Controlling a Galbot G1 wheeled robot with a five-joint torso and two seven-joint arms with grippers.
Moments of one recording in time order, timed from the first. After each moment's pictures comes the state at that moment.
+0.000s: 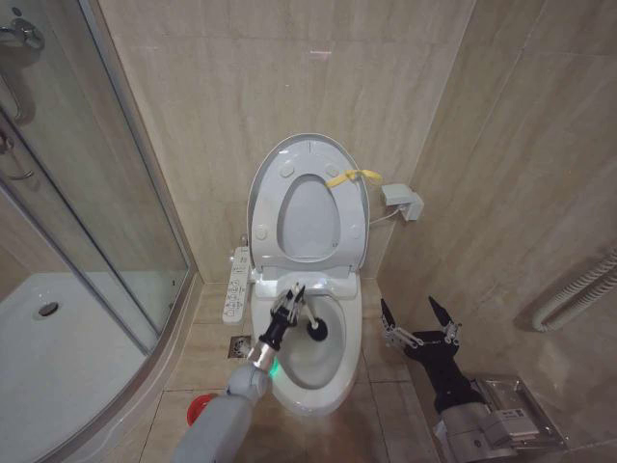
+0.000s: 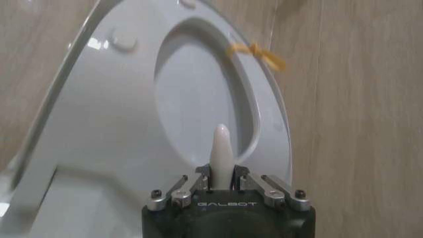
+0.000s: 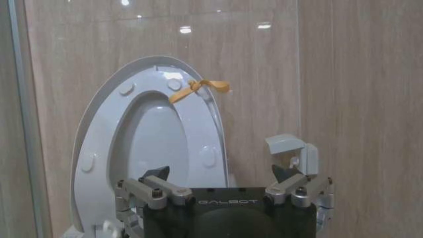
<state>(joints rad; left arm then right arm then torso) 0.75 -1.45 -0.02 -0.99 -0.64 -0.78 0.50 -1.76 1.50 0.60 2.44 0.17 -0.04 -0.04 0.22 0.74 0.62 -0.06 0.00</state>
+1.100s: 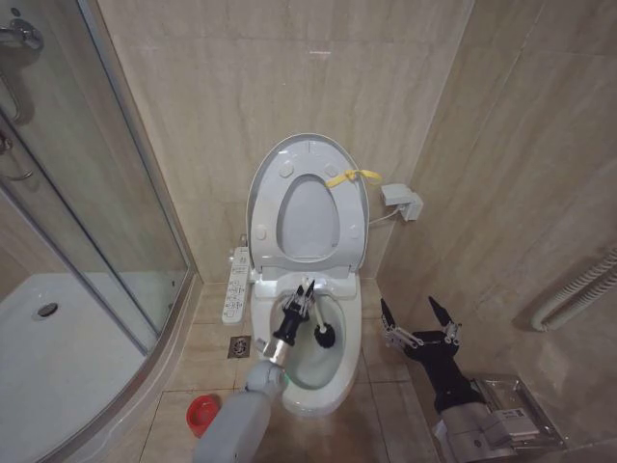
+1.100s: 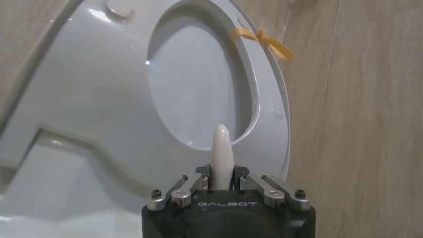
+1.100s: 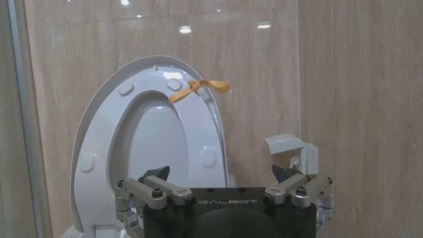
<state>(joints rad) 0.77 -1.52 -0.04 -0.92 -0.62 -0.78 0.49 -1.76 1.50 0.60 2.44 0.17 -0.04 -0.04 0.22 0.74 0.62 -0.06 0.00</state>
